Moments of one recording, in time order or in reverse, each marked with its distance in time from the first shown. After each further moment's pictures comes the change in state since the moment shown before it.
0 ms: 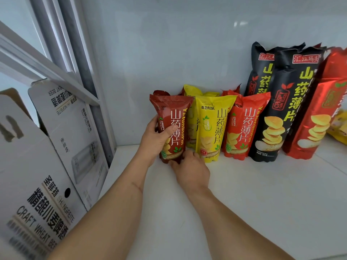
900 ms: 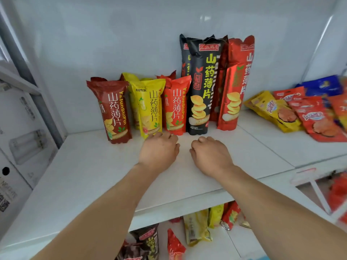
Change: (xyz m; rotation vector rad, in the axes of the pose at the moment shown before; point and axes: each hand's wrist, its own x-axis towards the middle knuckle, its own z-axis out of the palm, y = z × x) left_hand -0.121 -0.018 0.158 1.501 -0.047 0.837; right_hand -0.058 0.171 -0.167 -0.543 -0.023 -0.380
